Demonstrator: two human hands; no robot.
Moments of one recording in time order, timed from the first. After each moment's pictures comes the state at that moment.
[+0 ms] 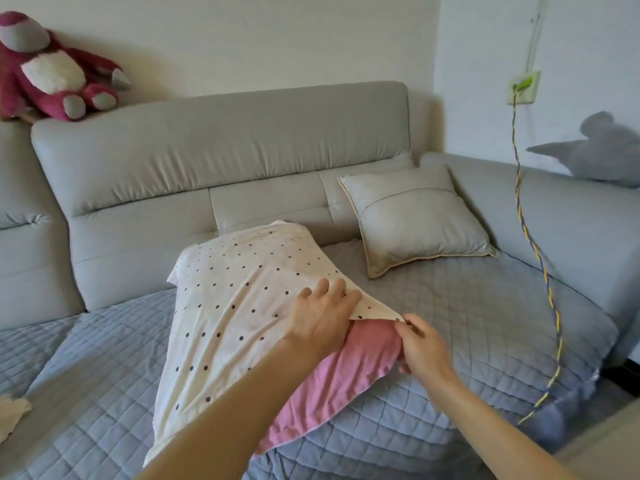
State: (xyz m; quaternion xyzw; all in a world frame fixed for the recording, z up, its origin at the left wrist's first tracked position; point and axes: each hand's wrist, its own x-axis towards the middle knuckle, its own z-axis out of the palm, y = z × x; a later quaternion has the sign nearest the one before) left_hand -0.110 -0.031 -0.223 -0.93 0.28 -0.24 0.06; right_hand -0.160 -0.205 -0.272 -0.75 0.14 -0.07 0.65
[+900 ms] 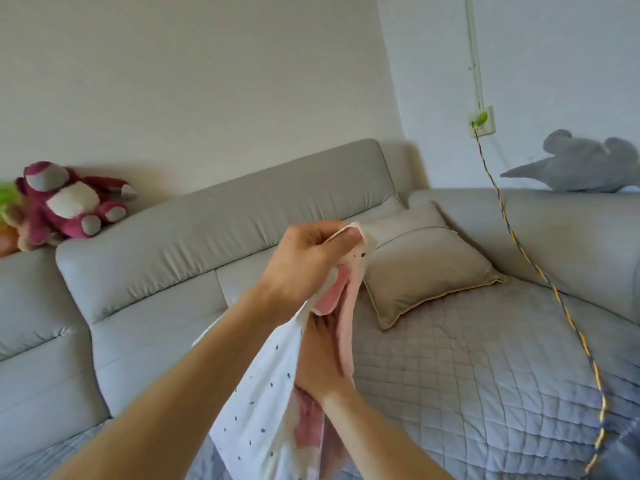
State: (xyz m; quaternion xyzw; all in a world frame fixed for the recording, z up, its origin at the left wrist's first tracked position) left_hand -0.151 -0.061 -0.015 -0.84 0.30 -0.09 -0.45; right_hand -0.073 -0.064 -0.193 -0.81 -0.07 -0.26 0.53
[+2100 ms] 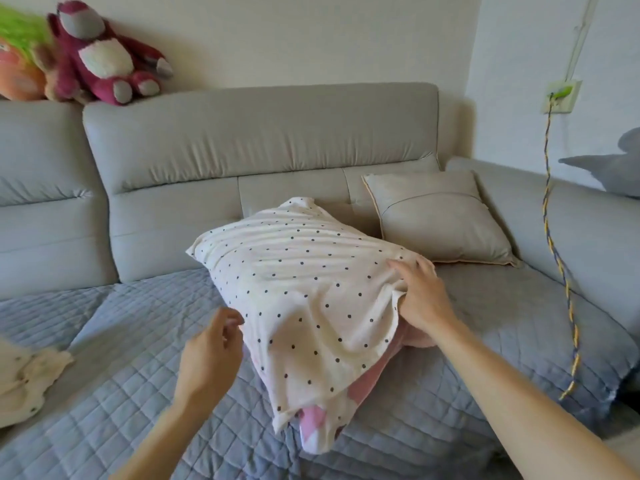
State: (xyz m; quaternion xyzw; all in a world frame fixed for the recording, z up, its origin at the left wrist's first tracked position) left_hand -0.194 0.123 -0.246 -0.91 -0.06 -0.25 -0.32; right_hand -0.092 -0.207 -0.238 -0.96 -0.01 -0.15 0.26
